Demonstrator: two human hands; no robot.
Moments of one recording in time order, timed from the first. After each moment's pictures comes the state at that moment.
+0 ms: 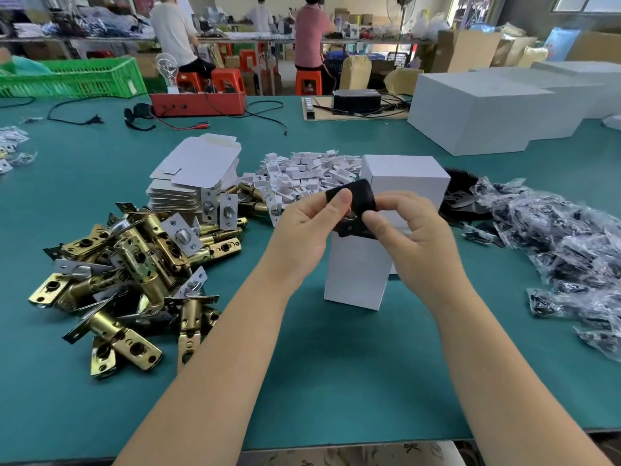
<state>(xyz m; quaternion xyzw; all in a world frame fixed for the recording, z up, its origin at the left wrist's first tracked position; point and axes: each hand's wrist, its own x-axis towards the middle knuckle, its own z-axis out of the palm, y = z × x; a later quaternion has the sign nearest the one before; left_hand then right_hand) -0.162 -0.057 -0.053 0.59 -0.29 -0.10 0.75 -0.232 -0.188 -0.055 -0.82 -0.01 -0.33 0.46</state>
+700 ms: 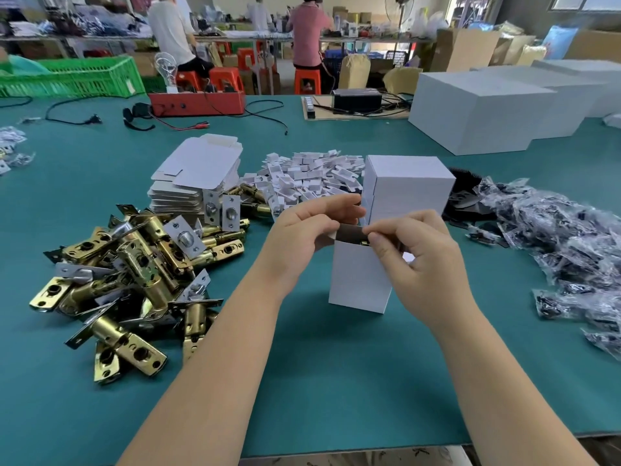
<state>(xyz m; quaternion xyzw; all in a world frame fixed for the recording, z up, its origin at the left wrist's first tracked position) -0.143 -0.046 -0.065 0.58 -0.29 -0.17 0.74 -0.240 -0.182 -0.069 -0.85 -0.04 -0.42 0.31</state>
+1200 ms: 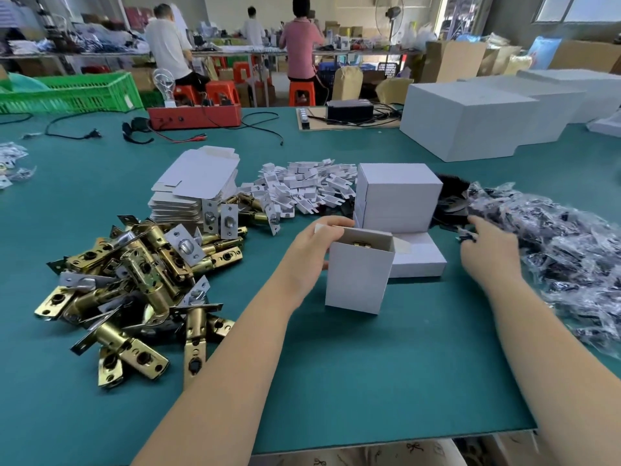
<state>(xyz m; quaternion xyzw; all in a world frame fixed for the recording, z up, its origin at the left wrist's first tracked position) -0.151 -0.057 -0.078 0.67 -0.25 -0.20 0.67 -0.224 -0.325 -0.106 -0.89 0.37 -0.20 0.20</state>
